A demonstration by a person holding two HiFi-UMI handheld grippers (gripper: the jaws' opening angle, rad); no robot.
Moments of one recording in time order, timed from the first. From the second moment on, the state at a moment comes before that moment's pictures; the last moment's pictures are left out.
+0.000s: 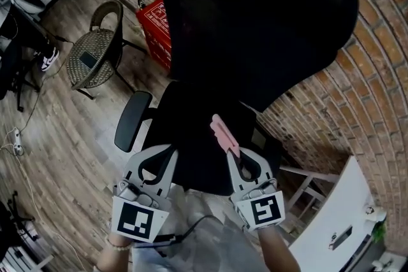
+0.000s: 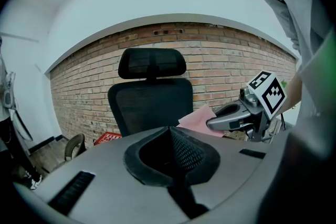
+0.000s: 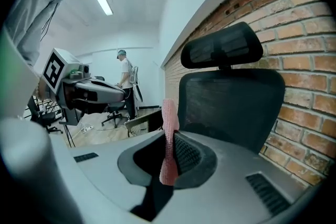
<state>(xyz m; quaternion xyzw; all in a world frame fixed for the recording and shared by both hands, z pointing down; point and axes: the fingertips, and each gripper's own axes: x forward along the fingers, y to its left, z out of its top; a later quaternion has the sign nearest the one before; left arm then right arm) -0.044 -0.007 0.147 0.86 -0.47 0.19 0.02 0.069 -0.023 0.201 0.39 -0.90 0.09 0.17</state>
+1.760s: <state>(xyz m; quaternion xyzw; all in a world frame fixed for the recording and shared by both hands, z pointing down) -0.153 -0.029 0.391 0.80 -0.54 0.24 0.11 -0.143 -0.164 0.590 0.24 -0.91 0.19 0.28</state>
